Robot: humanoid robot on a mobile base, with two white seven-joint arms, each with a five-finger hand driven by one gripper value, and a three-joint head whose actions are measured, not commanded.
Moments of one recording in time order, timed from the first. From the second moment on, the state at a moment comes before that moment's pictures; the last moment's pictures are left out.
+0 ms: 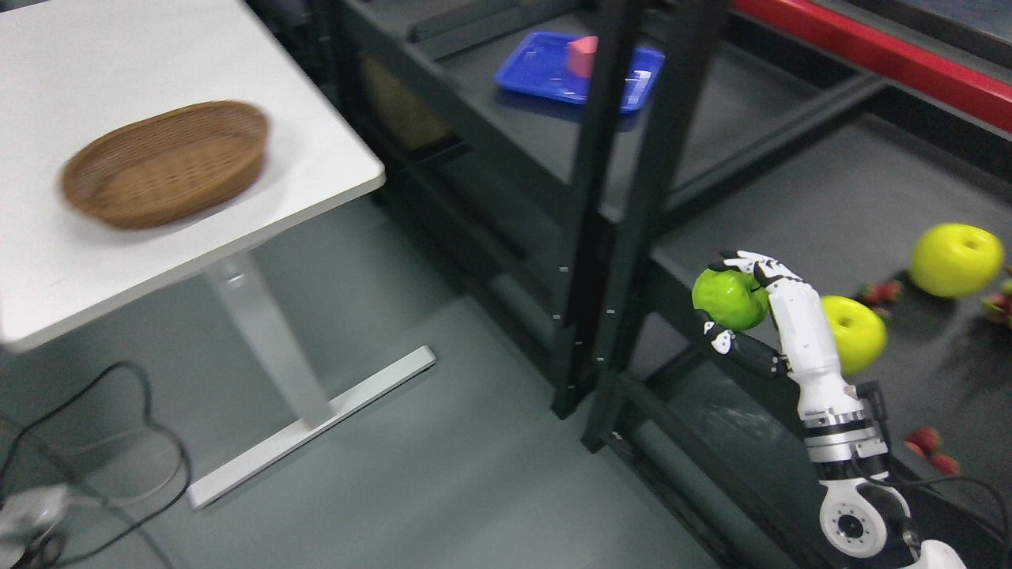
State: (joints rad) left arm 0.00 0.00 -0.07 -0.05 0.04 -0.03 -0.14; right arm 0.05 -0.20 -0.16 -1.71 0.65 -0.35 -0.20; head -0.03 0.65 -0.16
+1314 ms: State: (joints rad) left arm 0.00 0.00 -0.07 -0.05 0.04 -0.03 -0.14; right arm -0.04 -0.25 -0.20 -1.71 0.65 -0.42 0.37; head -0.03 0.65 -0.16
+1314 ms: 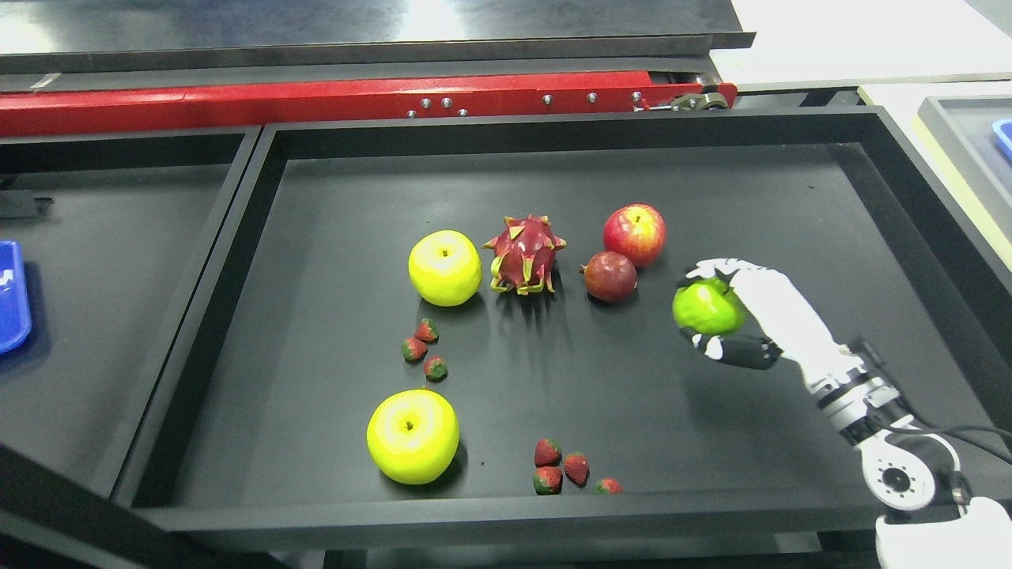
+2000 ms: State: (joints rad) left arm 0.00 0.00 -0.07 -0.05 0.04 -0.03 -0.14; right arm -0.11 -0.28 0.02 -1.71 0.65 -0.40 0.52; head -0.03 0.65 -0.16
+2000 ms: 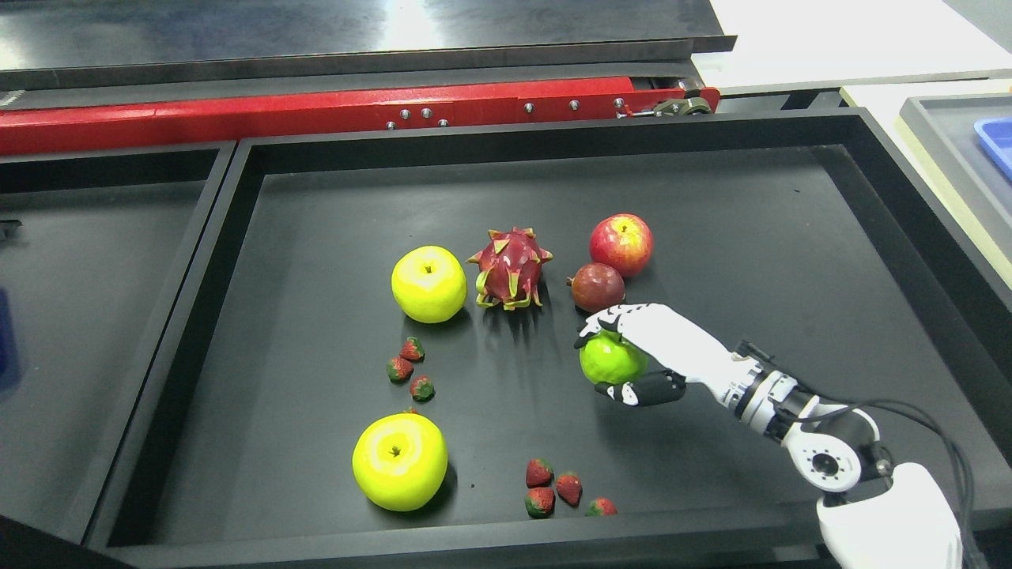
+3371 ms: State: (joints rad) left arm 0.00 0.00 -0.07 -0.05 0.04 -0.03 -0.14; right arm 0.06 -0.05 -0.17 -1.69 0.04 -0.29 -0.02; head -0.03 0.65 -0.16
